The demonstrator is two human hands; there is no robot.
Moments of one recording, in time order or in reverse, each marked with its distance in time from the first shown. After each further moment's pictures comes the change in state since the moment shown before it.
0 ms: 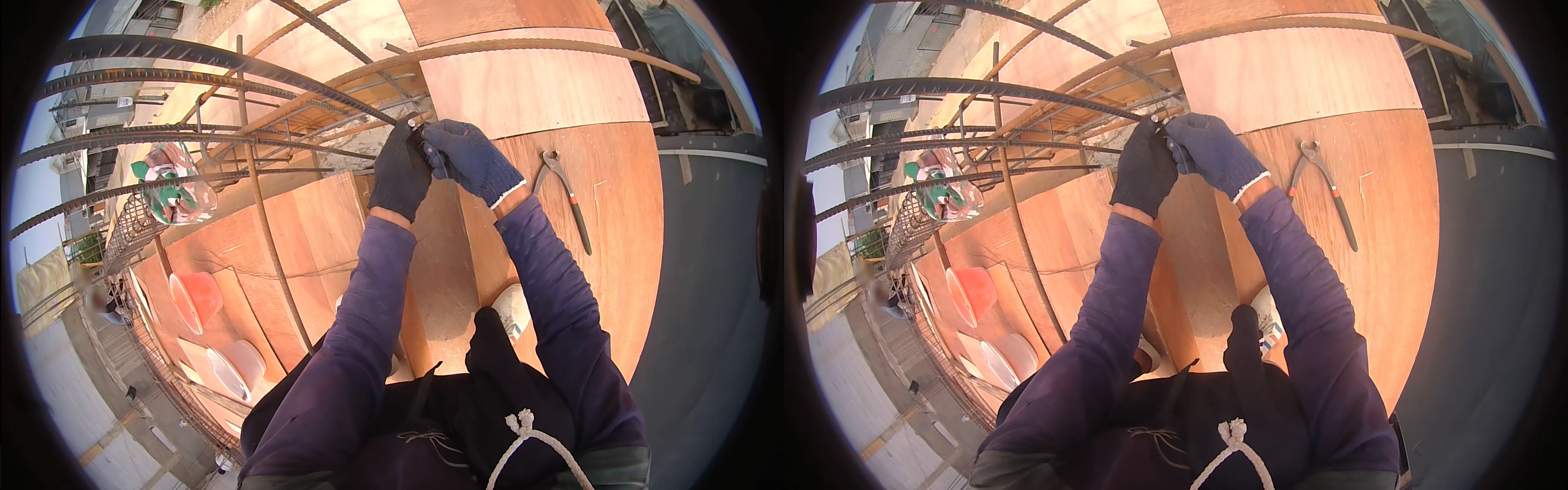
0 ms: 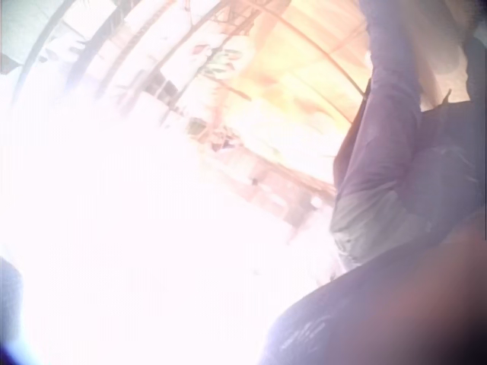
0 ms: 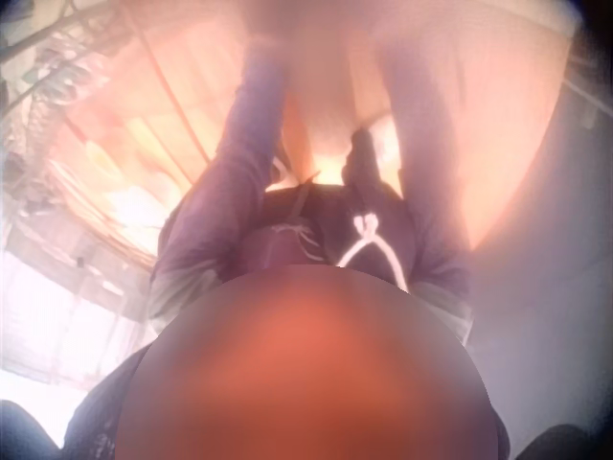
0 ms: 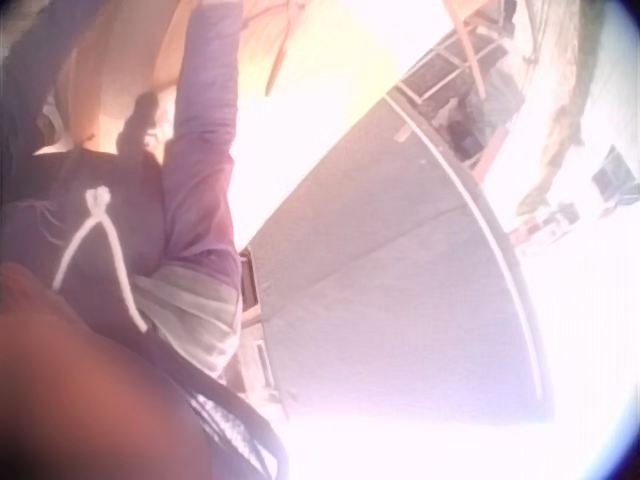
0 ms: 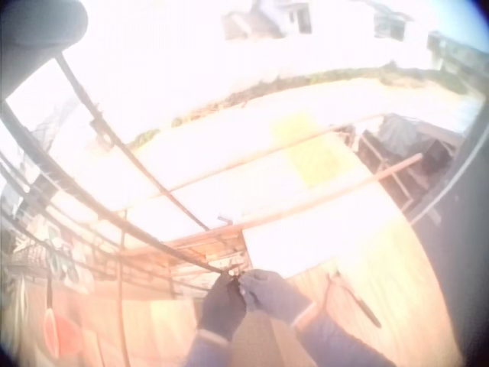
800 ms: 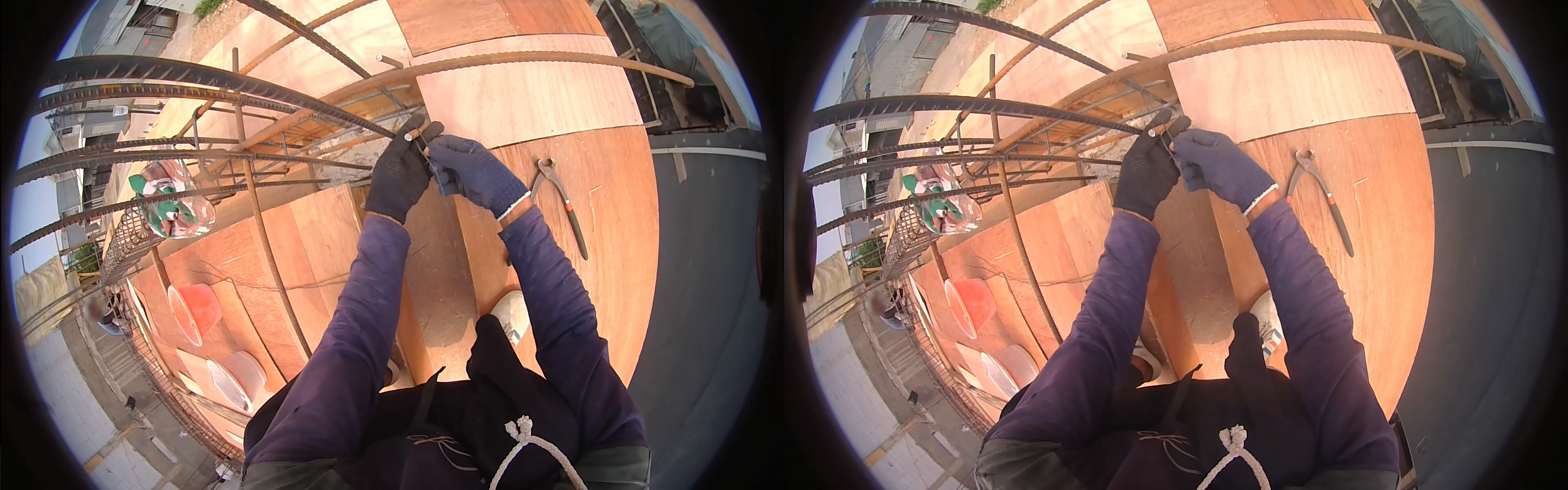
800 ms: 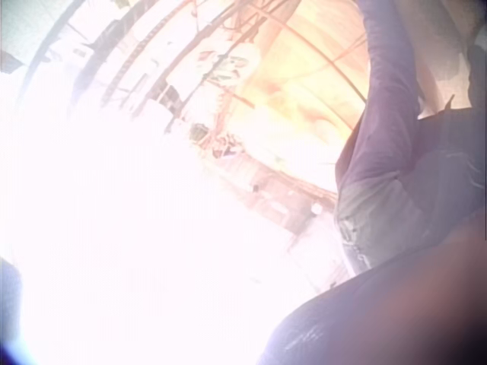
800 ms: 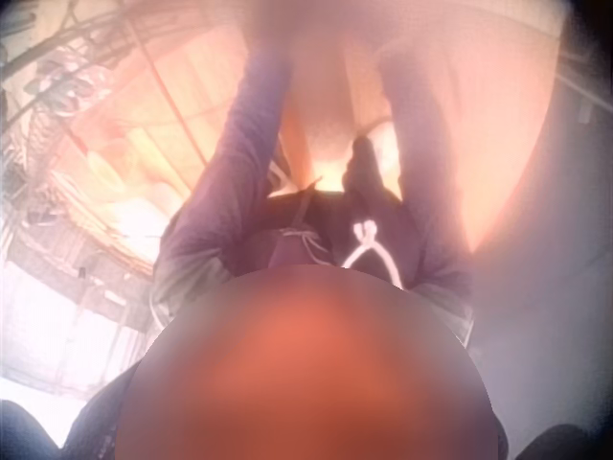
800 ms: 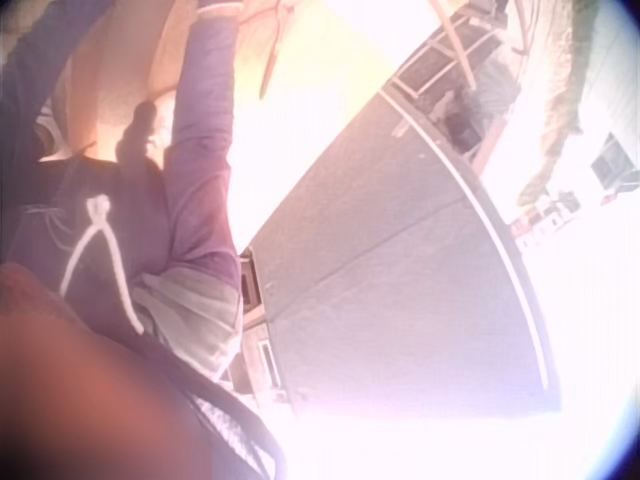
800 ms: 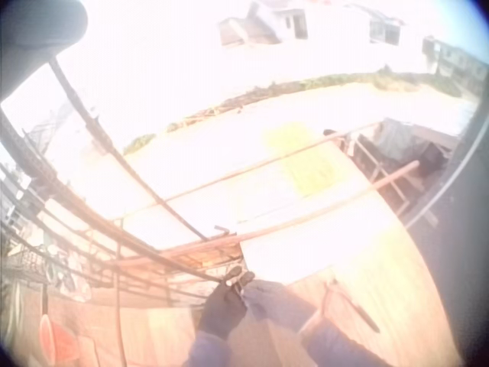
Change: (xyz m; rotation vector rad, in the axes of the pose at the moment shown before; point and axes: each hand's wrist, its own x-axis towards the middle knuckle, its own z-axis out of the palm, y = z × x) left_hand 0.020 -0.024 0.000 -1.254 -0.132 -0.384; right_hand -0.007 0.001 -0.019 -0.081 -0.044 0.016
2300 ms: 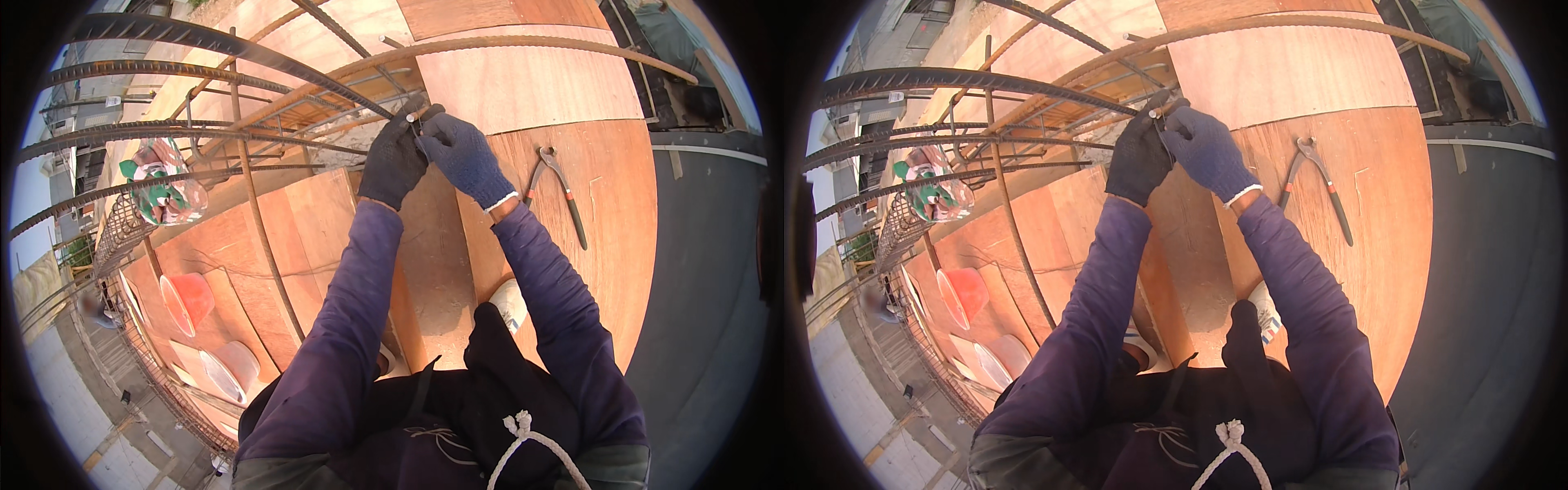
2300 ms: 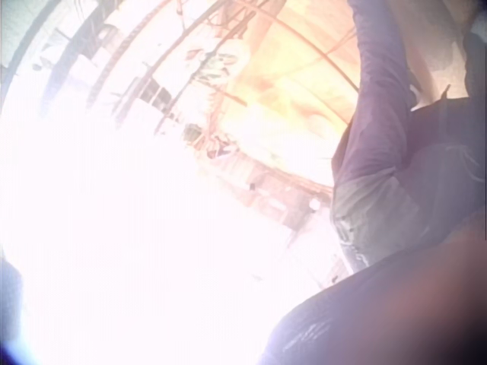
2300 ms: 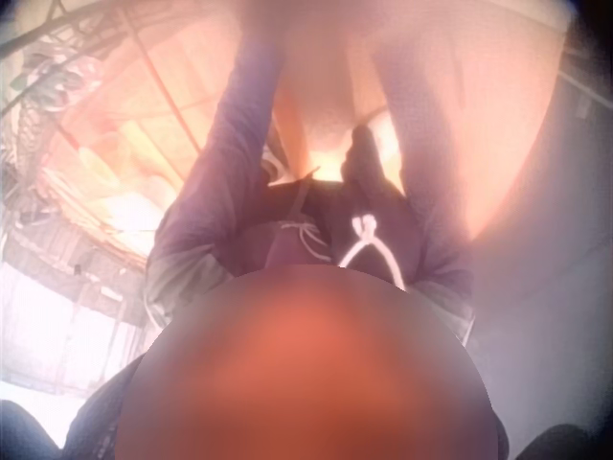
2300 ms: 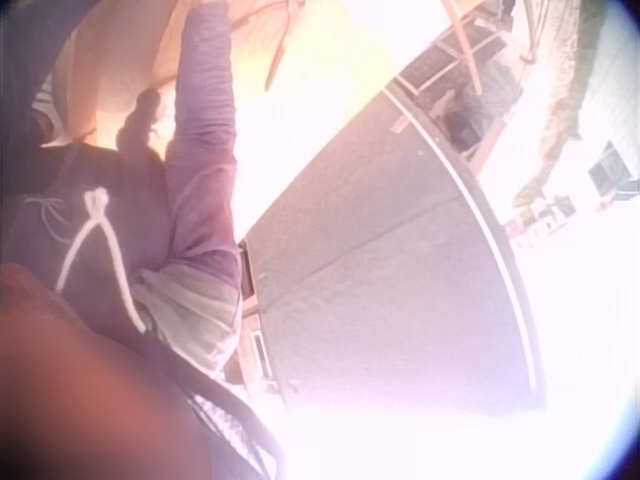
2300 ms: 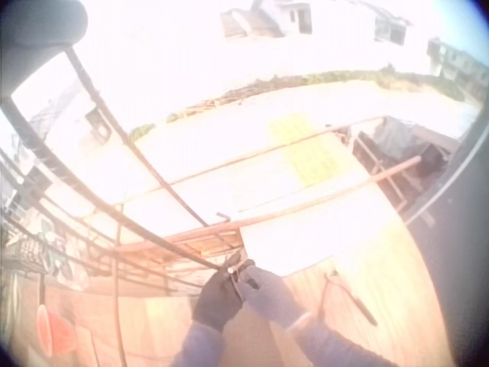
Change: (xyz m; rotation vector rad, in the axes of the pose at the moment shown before) left_hand -0.008 0.010 0.012 -0.025 -0.049 -0.016; right_hand 0.002 0.007 0.023 -0.887 0.289 -0.620
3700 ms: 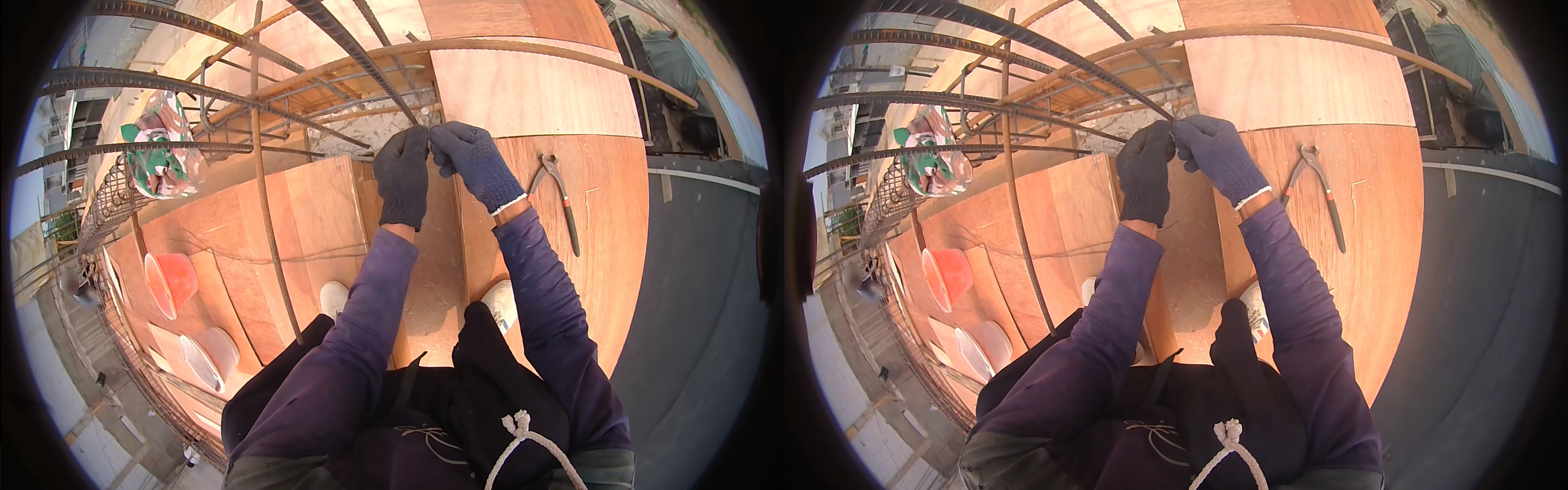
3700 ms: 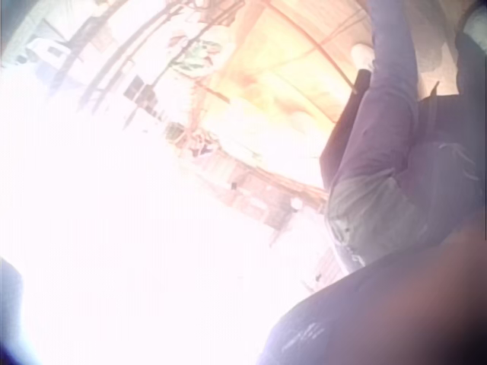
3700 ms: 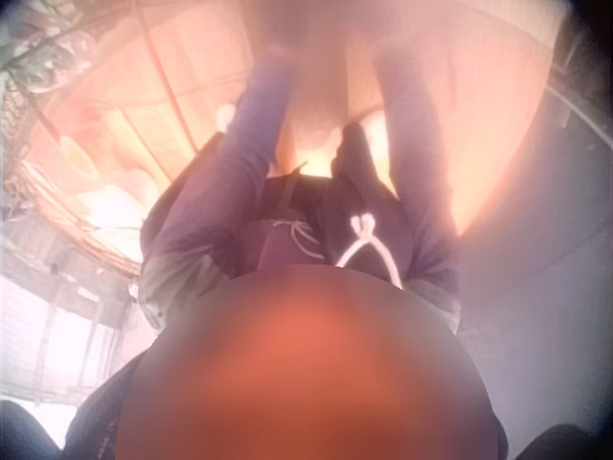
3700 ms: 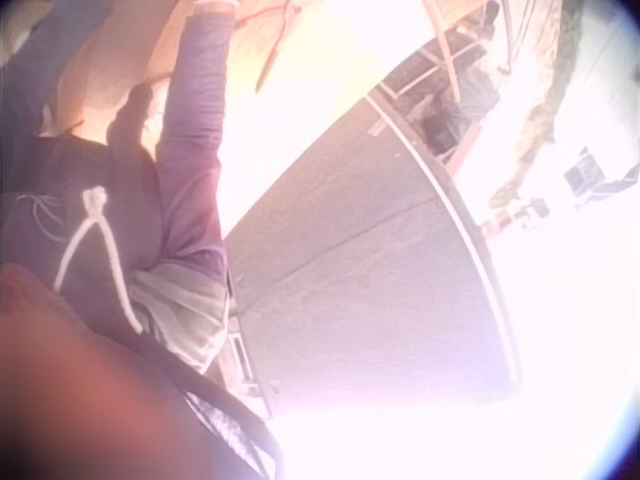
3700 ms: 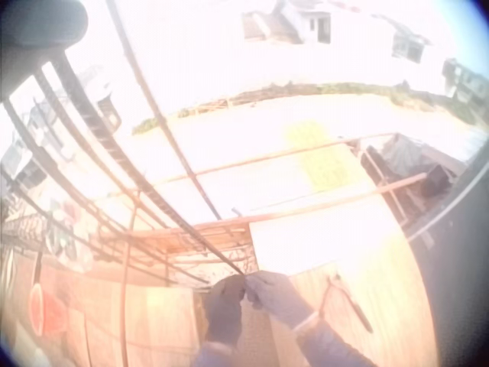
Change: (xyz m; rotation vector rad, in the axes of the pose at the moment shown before) left_hand -0.048 -0.025 0.027 0.691 0.569 0.410; right_hand -0.008 -0.018 -0.002 0.561 -0.175 0.464
